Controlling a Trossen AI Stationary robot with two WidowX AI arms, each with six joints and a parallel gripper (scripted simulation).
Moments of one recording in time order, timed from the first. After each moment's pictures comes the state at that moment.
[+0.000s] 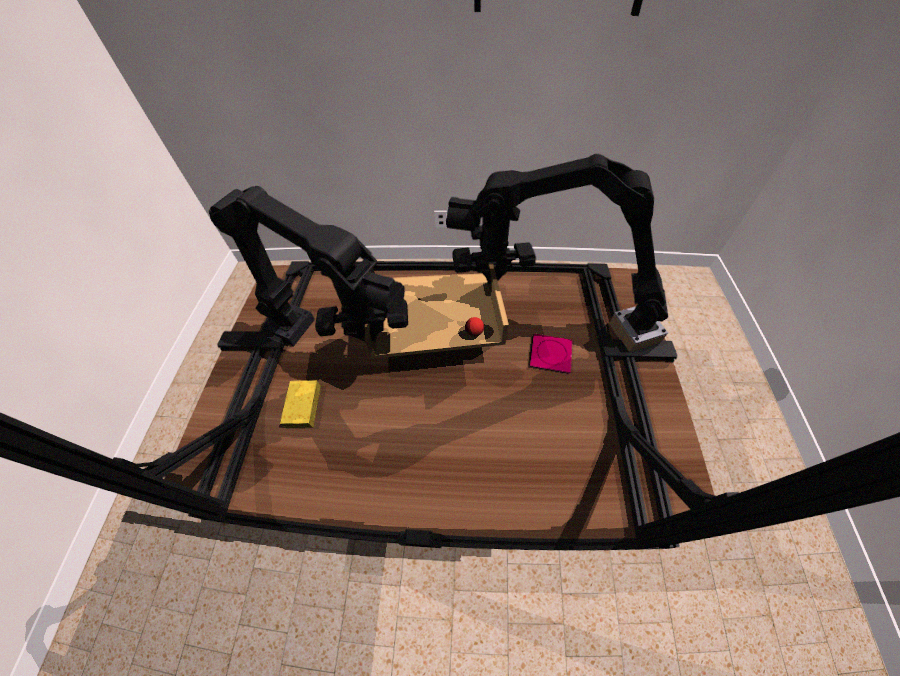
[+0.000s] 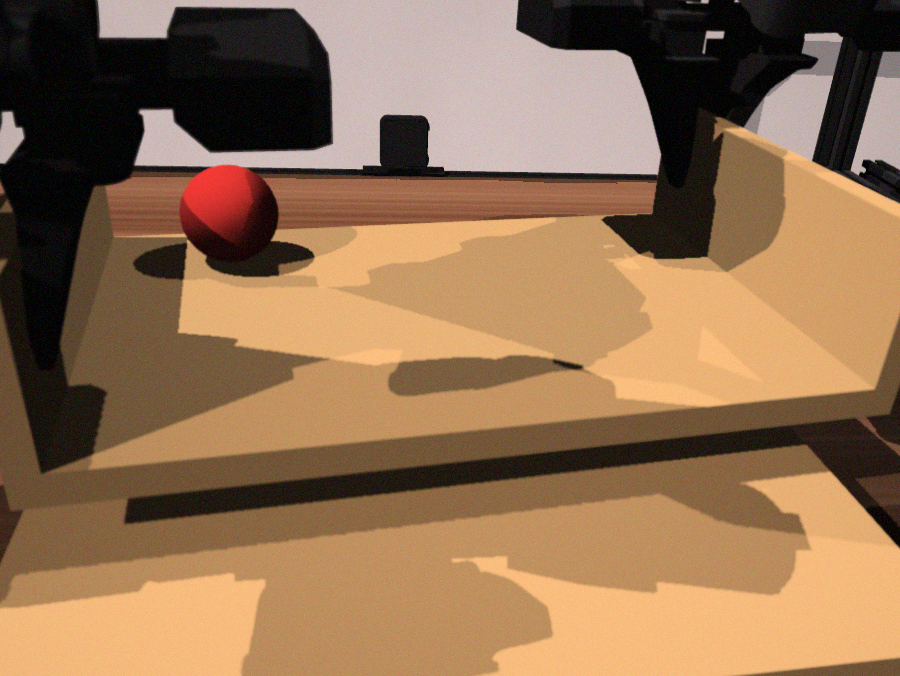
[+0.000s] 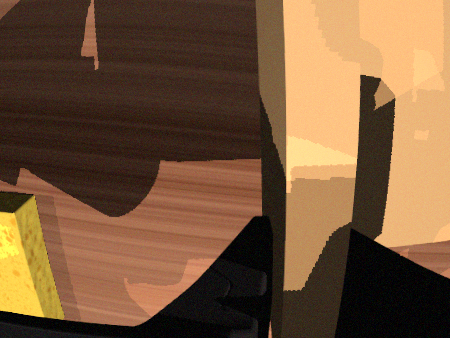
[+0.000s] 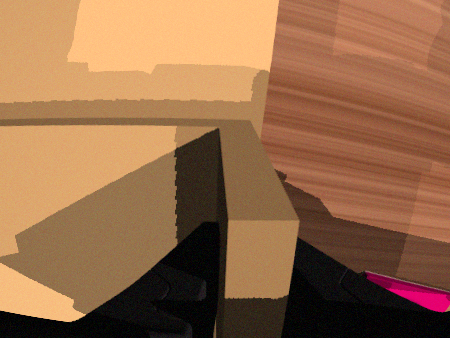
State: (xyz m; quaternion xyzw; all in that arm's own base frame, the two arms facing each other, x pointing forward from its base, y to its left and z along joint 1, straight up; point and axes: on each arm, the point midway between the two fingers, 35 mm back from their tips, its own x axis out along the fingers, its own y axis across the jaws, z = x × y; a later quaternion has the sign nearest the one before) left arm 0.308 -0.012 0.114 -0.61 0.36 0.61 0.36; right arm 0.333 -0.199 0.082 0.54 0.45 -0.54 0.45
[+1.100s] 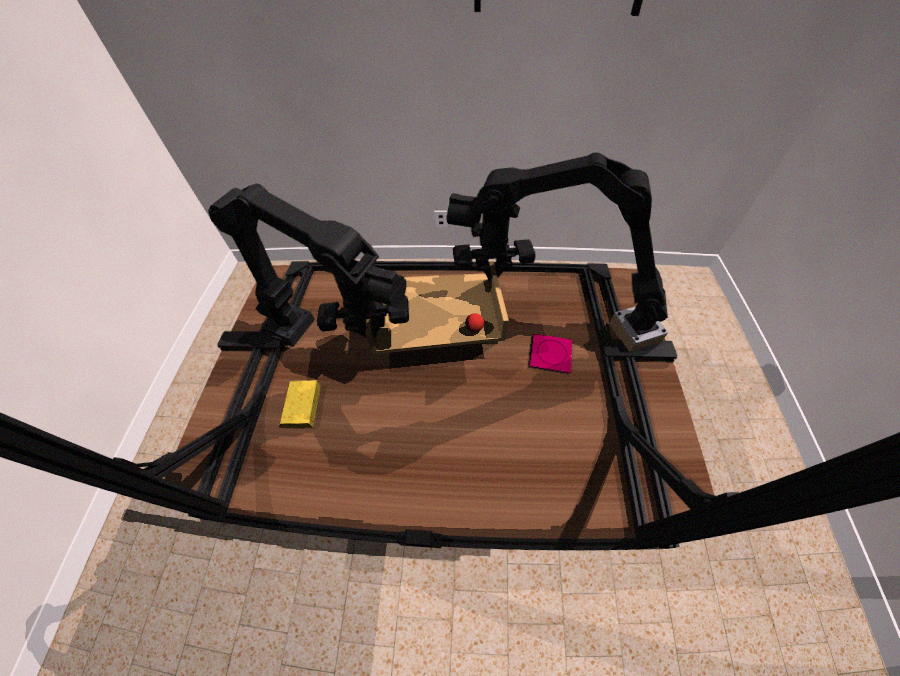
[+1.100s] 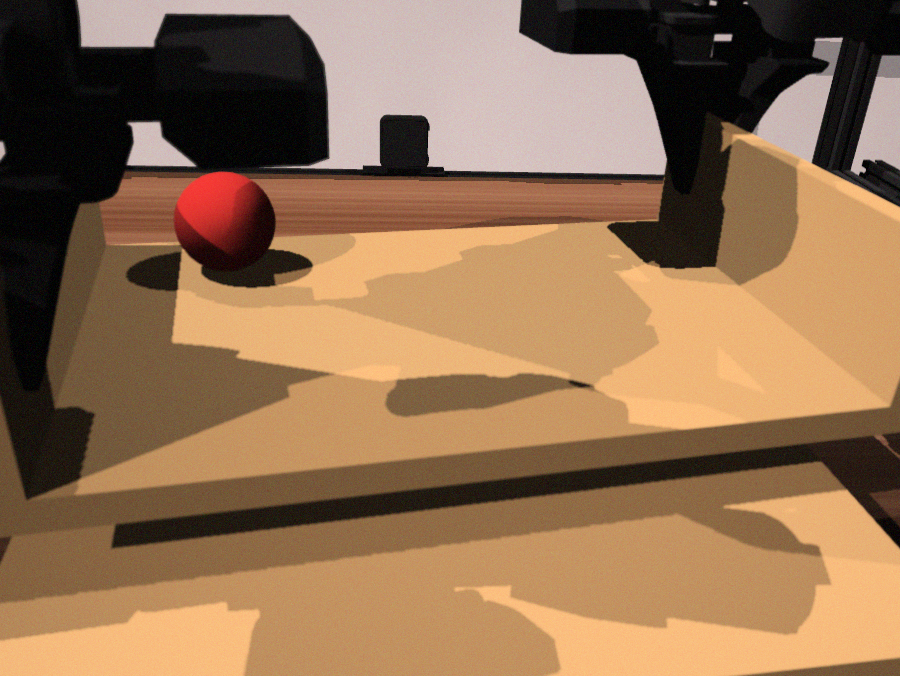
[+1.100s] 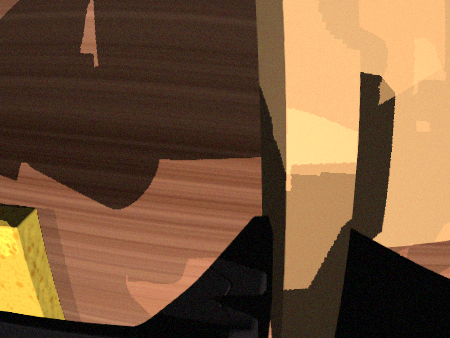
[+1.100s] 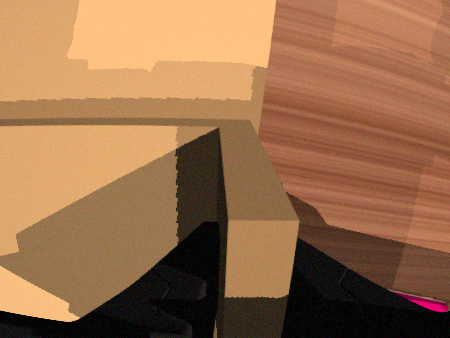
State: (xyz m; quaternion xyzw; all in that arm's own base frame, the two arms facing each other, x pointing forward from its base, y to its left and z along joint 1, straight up) left arm 0.304 -0.001 0.114 -0.61 0.36 0.61 0.36; right arm 0.329 -0.209 0.081 0.55 0.45 -0.54 0.45
